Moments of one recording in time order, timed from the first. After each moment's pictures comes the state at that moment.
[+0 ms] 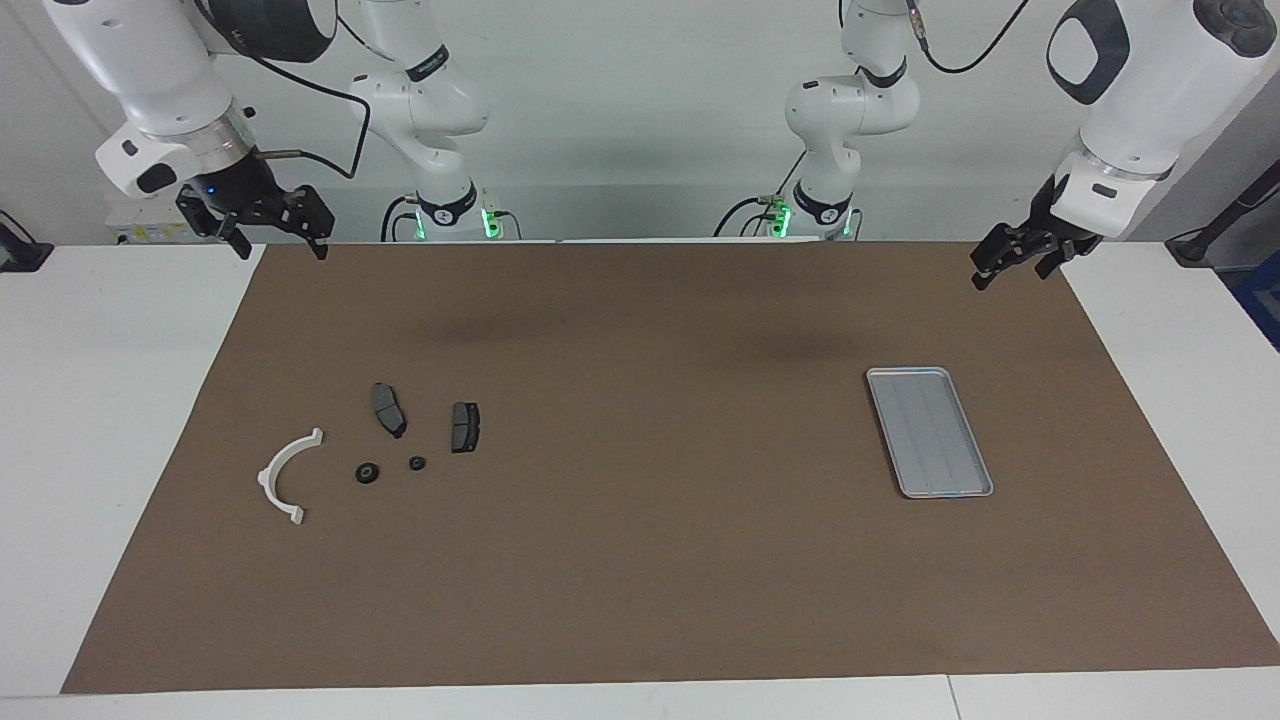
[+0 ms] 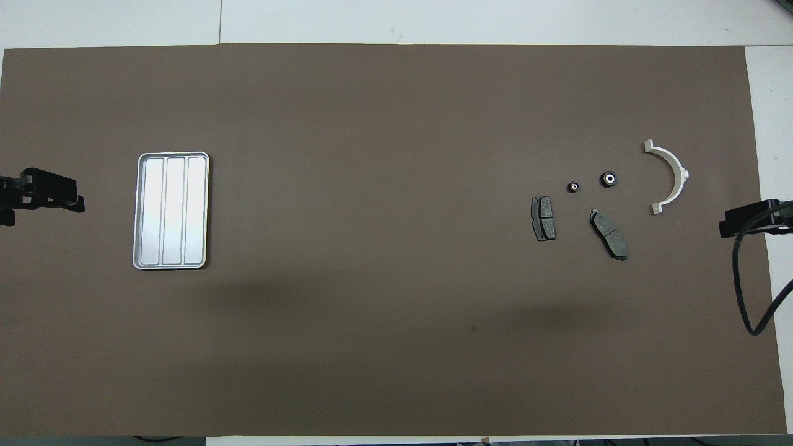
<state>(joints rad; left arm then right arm) 0.02 -0.03 0.00 -1.67 -0.01 1.58 -0.10 -0.07 -0.12 -0.03 -1.73 -0.03 1.54 -0.07</state>
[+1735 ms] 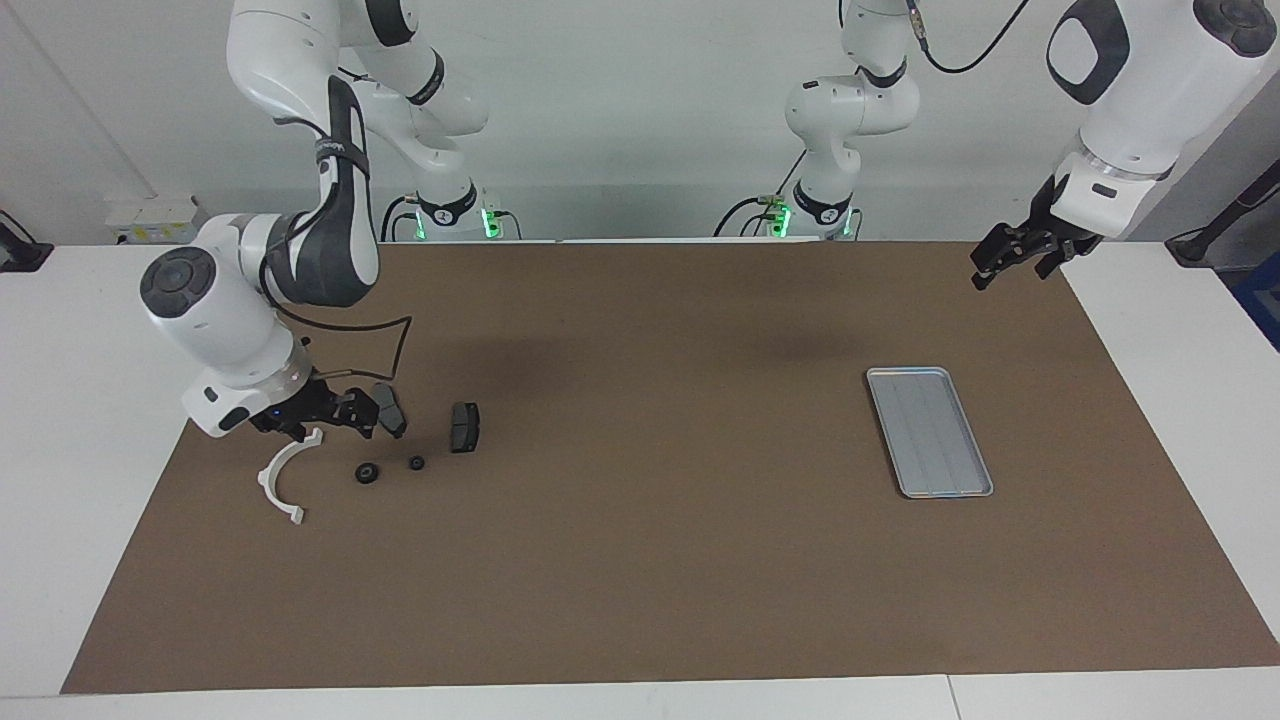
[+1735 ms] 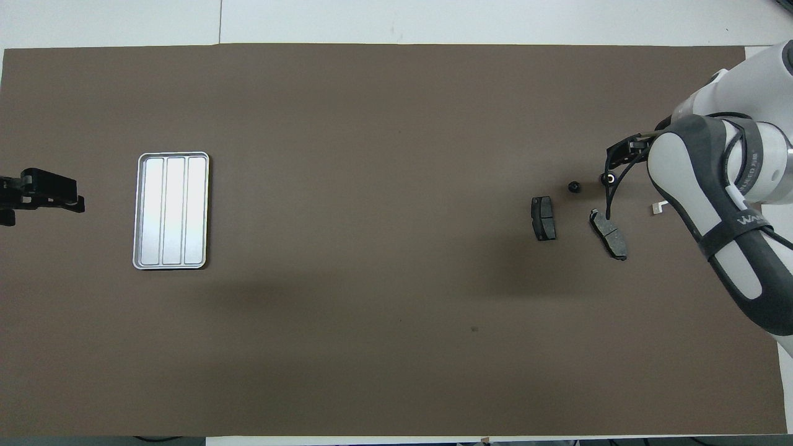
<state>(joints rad) 0.02 -0.03 0.00 -1.67 -0.01 1.58 -0.10 -0.07 0.40 0.00 -1.67 0.03 2.02 -0.12</state>
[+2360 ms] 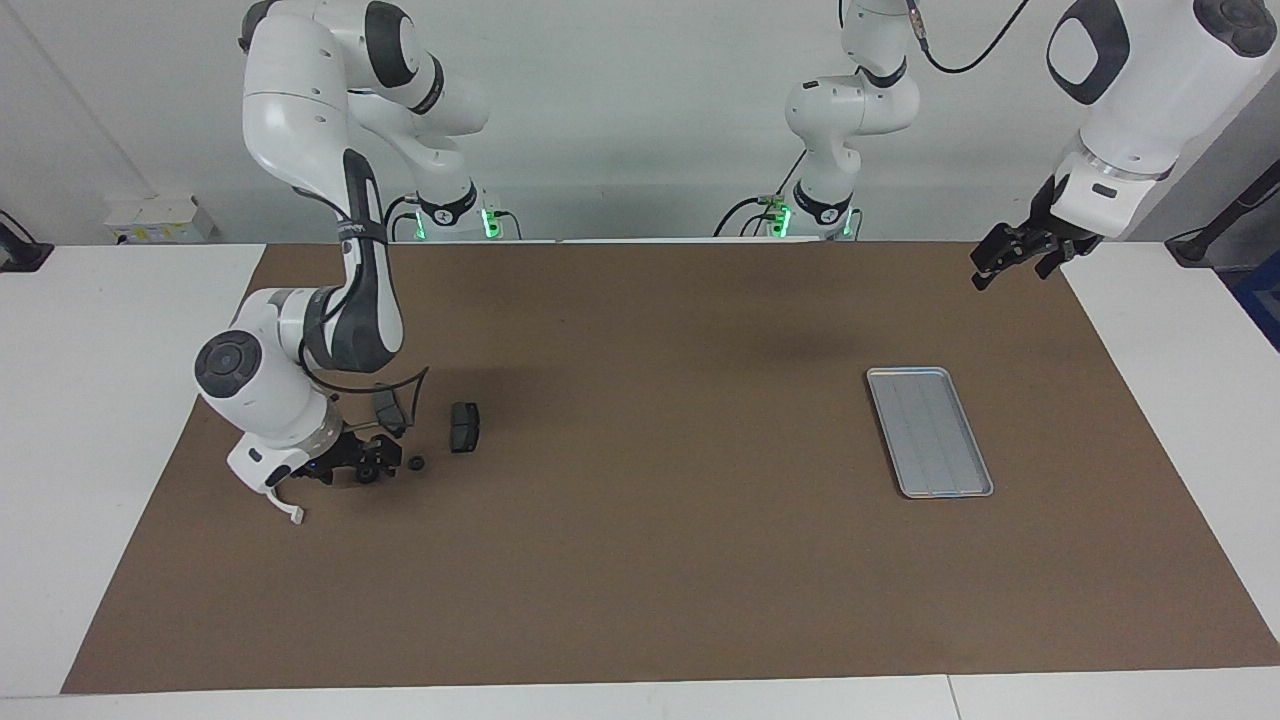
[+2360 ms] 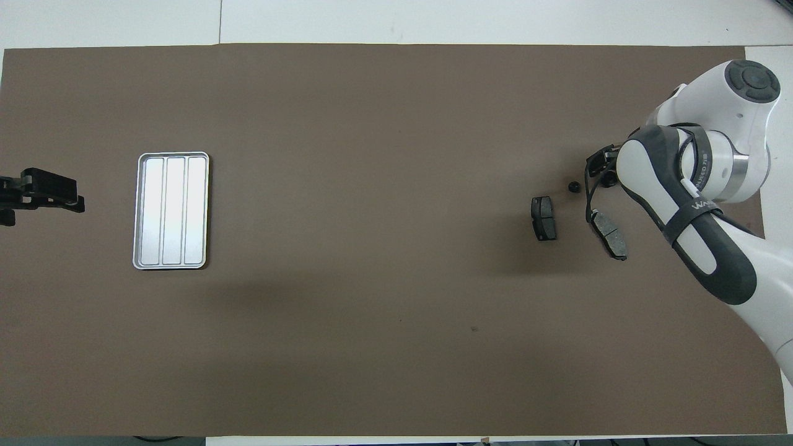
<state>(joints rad) 0.02 -0.03 0.00 -1.67 -0.01 1.58 -0.10 -0.06 0.52 0.00 -1.67 0.03 2.10 -0.16</state>
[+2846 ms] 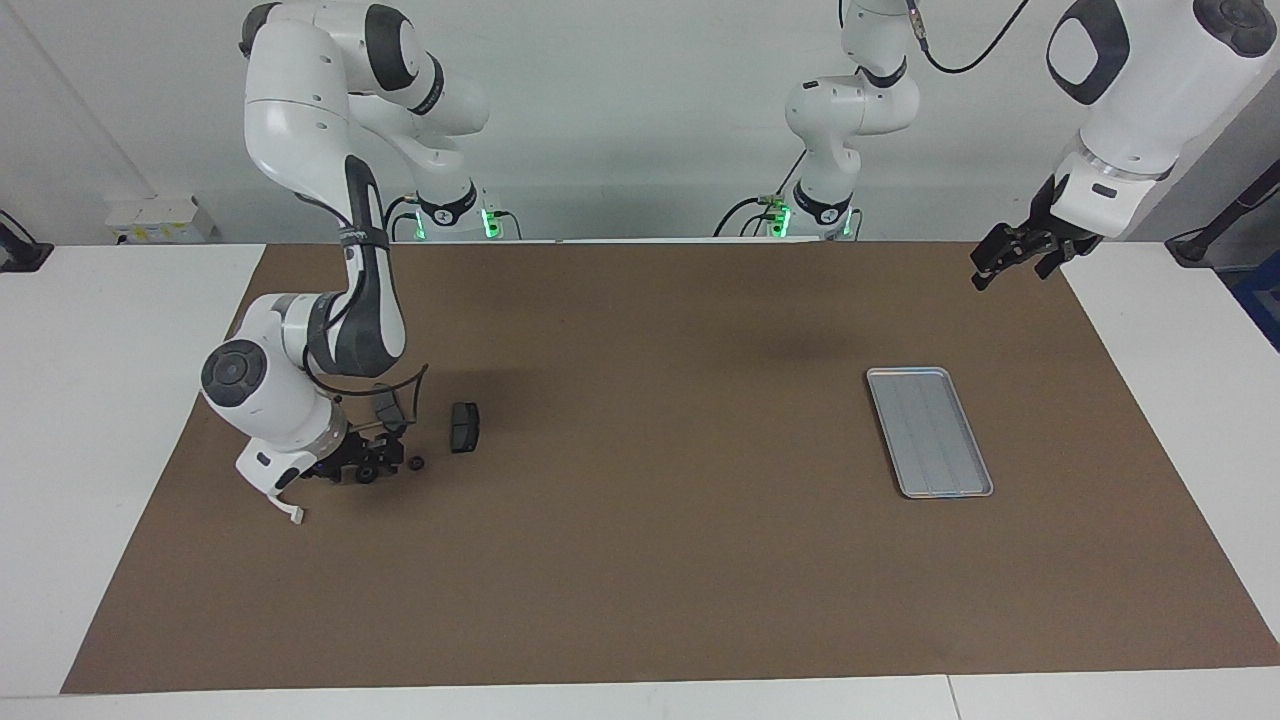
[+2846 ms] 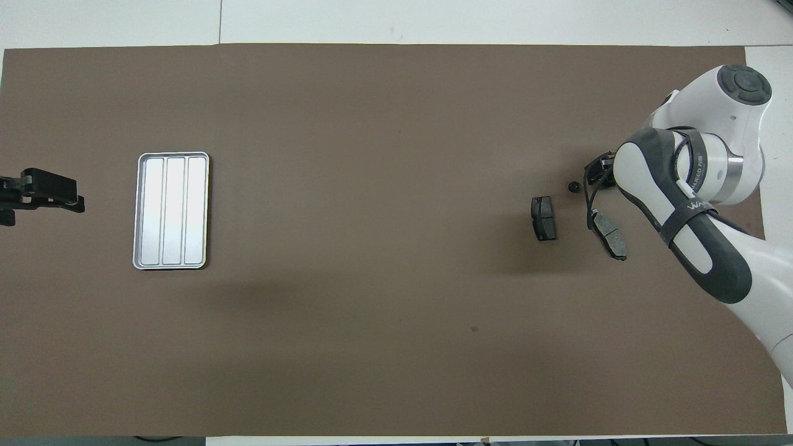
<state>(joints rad) 0.02 -0.03 0.00 -1.67 -0.01 1.58 -0.10 -0.06 0.52 0.00 -1.69 0.03 2.08 -0.20</state>
